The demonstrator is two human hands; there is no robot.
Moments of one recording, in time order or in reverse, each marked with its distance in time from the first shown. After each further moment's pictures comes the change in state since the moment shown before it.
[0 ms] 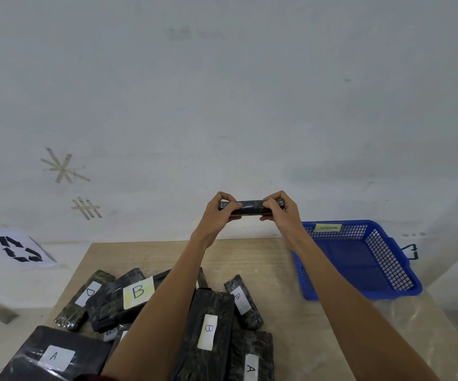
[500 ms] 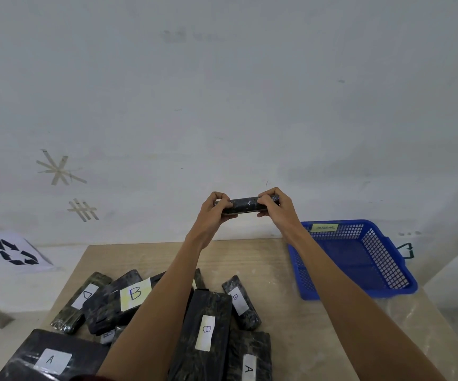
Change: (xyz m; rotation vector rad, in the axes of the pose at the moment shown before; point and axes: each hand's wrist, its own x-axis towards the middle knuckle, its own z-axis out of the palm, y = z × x) left_hand 0.004 -0.003 -0.005 -0.084 -0.025 -0.007; right_hand 0.007 -0.009 0.000 -0.063 -0.030 0.014
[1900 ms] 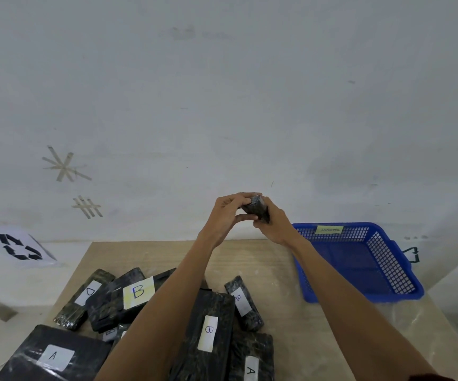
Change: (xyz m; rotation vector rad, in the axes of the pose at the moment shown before) left_hand -0.012 0.017 0.024 -0.098 -0.156 0.097; right_hand 0.010 0.033 0.006 -0.520 -0.243 -0.136
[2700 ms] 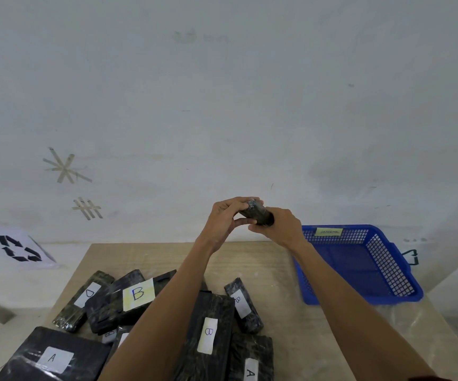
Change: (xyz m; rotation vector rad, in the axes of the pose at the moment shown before) left_hand -0.009 -0.001 -0.004 -0.054 -0.029 0.031; right_hand -0.005 0.003 -0.008 -0.376 0.106 0.052
